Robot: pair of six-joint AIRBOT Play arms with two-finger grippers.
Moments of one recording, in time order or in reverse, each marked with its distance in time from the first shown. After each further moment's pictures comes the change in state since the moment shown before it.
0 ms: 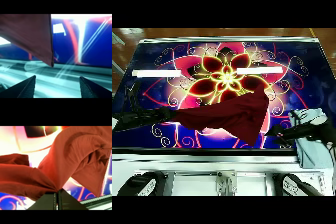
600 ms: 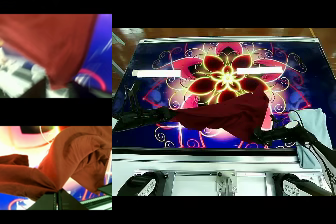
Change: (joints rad) left arm 0.001 0.000 0.000 -0.002 0.000 0.002; right arm 0.311 -0.126 -0.096 0.268 -0.289 -0.009
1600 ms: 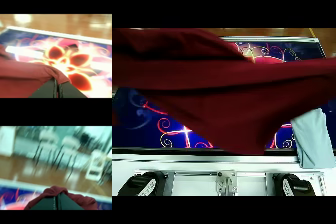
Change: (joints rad) left arm 0.002 0.041 1.057 0.547 -0.076 -0.270; right arm -0.098 0.738 1.160 -0.461 0.364 0.082
